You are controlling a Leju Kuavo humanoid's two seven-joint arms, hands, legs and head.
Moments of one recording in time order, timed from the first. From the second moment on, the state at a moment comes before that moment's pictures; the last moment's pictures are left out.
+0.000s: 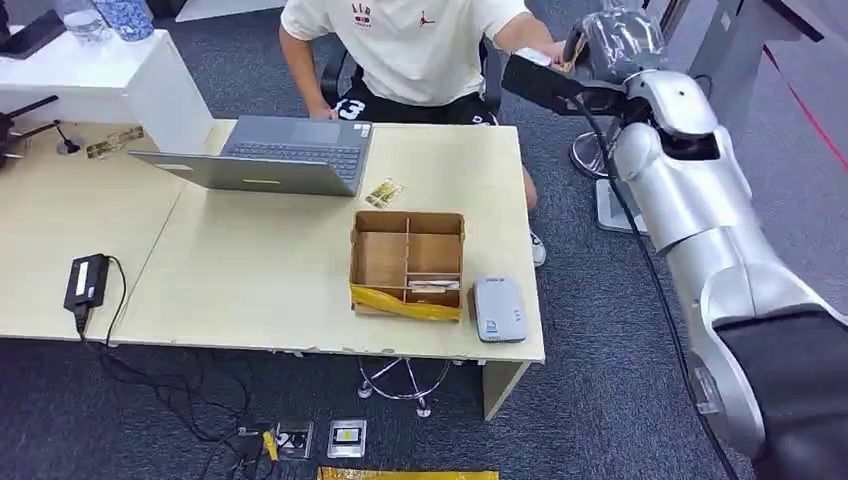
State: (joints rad) left arm -0.22 0.08 -0.74 -0.21 0.63 0.22 0.07; right arm -1.27 -0.02 0.42 -0.45 1.05 -0.06 -0.03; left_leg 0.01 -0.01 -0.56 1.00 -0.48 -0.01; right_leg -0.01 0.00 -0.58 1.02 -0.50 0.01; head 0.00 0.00
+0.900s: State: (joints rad) left arm -0.18 0.10 -0.74 -0.21 0.63 0.24 0.02; right arm -1.16 0.01 0.47 -0.48 0.84 -0.06 -0.19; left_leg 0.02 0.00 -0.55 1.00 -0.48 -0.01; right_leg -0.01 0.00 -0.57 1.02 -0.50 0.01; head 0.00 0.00
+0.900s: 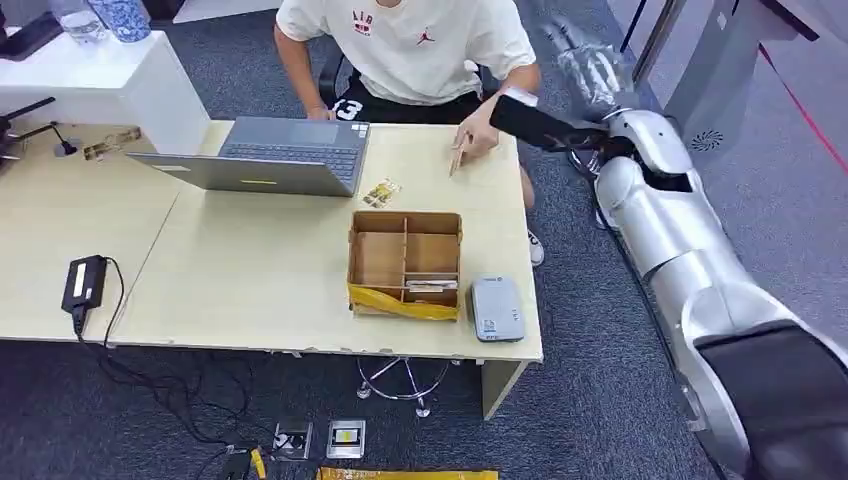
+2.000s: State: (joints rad) left arm -0.19 0.11 -0.74 -0.21 0.64 0.22 0.03; right arm -0.54 -0.08 0.69 -1.27 0.85 0.17 0.05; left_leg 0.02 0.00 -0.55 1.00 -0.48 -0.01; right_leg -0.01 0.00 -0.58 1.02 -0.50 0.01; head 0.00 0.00
